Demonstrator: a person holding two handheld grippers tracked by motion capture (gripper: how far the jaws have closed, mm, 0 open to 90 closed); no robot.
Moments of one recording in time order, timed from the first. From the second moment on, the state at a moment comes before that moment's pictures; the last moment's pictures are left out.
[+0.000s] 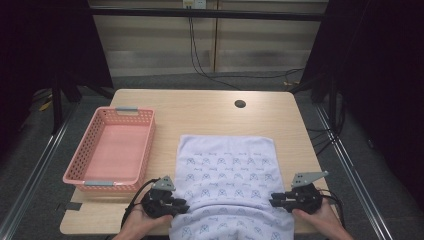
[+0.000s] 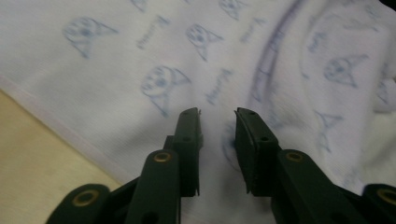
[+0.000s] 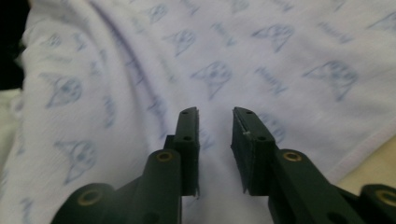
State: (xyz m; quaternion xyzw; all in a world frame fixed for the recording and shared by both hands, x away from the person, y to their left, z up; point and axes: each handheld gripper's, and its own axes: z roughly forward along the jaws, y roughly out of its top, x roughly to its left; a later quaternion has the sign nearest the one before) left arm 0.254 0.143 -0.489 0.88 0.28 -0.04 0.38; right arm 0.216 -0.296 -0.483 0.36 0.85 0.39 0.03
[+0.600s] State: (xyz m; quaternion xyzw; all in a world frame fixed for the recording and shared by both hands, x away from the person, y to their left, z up) left arm 0.309 0.126 -0.495 0.88 0.29 0.03 0.37; right arm 0.283 -0.287 -0.500 0.39 0.84 0.36 0.12
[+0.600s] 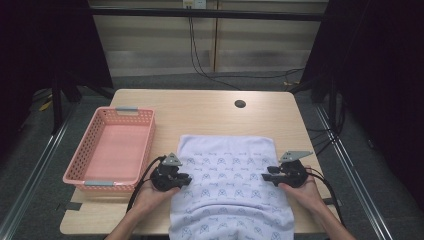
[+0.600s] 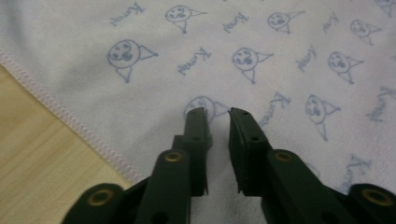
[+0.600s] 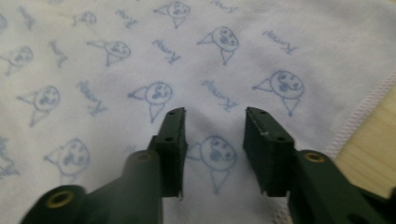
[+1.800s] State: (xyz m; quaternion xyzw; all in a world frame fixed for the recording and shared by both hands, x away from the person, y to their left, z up) left arm 0.287 0.124 -0.481 0.88 0.29 -0.02 0.39; right arm 0.273 -0.319 -0.480 0.43 0.81 0.37 0.13
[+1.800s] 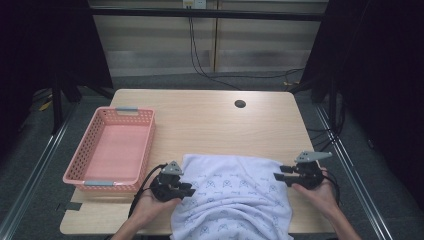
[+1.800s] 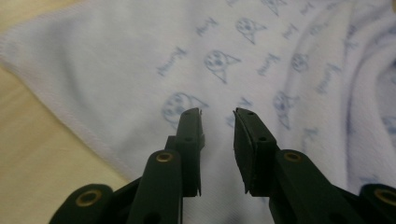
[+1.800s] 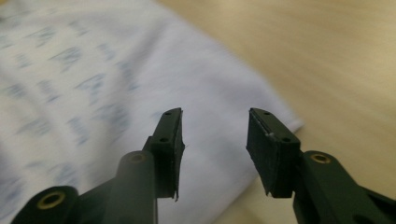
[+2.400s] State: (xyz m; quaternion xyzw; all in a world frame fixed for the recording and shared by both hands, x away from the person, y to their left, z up) left arm 0.346 0.130 -0.484 0.84 0.37 0.05 0.40; right arm 0.305 -0.316 -0.500 0.42 0.82 0.36 0.11
